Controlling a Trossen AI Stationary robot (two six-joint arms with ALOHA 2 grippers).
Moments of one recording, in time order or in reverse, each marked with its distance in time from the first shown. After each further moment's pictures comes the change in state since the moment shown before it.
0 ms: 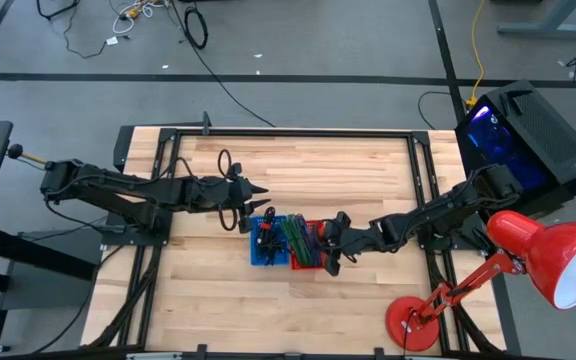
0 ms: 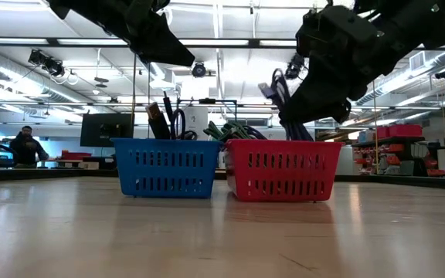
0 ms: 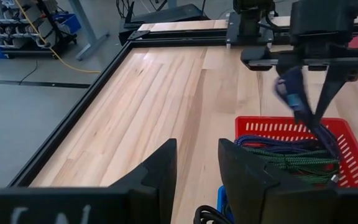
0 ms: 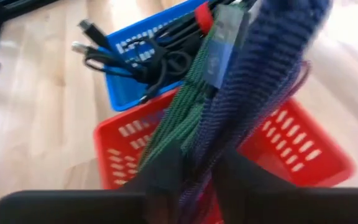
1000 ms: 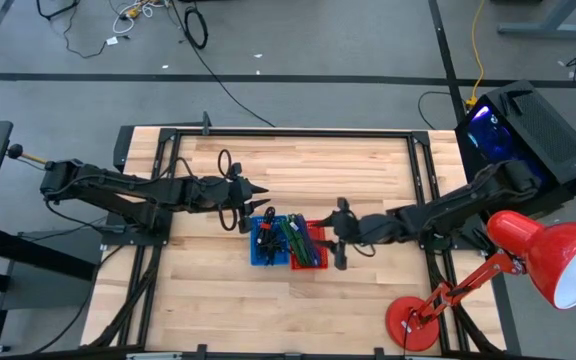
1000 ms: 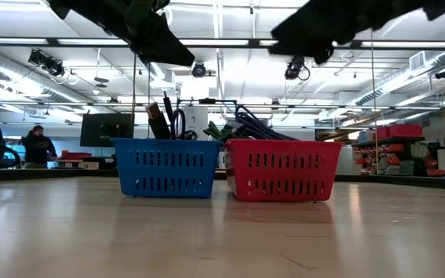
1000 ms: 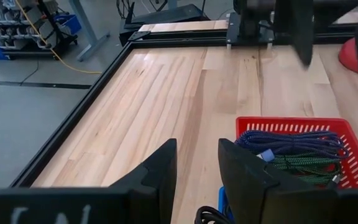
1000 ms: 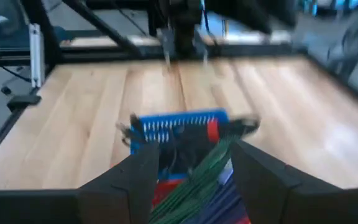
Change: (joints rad) left arm 0.000 0.000 0.000 0.003 -0.001 0.004; right arm -0.002 -0.166 0.000 0.123 0.035 -0.398
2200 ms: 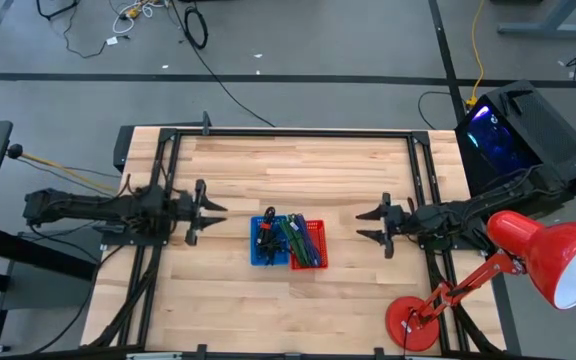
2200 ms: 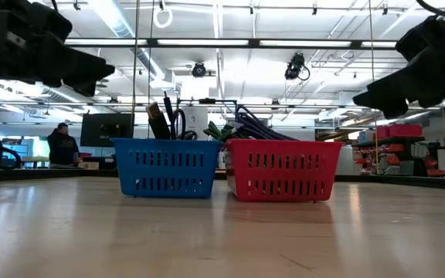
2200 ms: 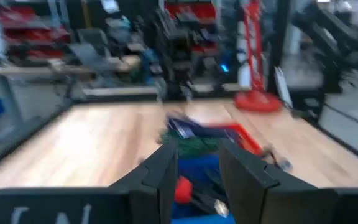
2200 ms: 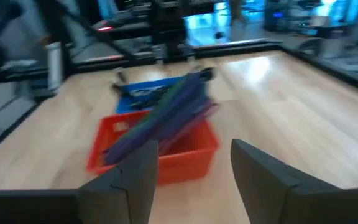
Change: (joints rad) left arm 0.073 -0.840 -0.729 0.307 0.380 0.006; right arm -0.015 -0.768 -0.690 0.127 -0.007 0.003
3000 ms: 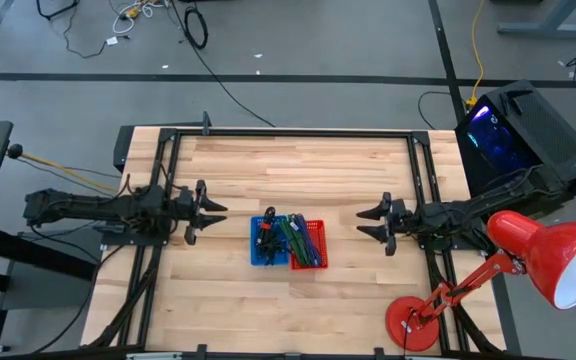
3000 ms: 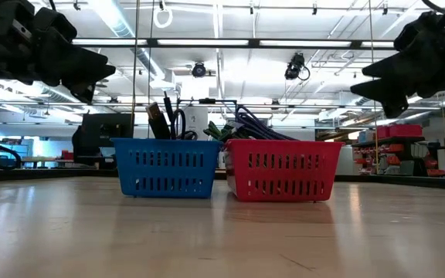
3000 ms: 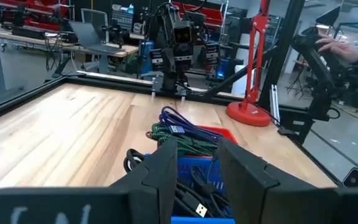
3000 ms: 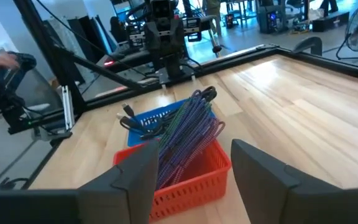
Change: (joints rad) left arm -0.001 0.000 -0.001 -0.012 0.006 -0.191; right arm 0.003 -0.003 0.000 0.091 -0.003 0.143
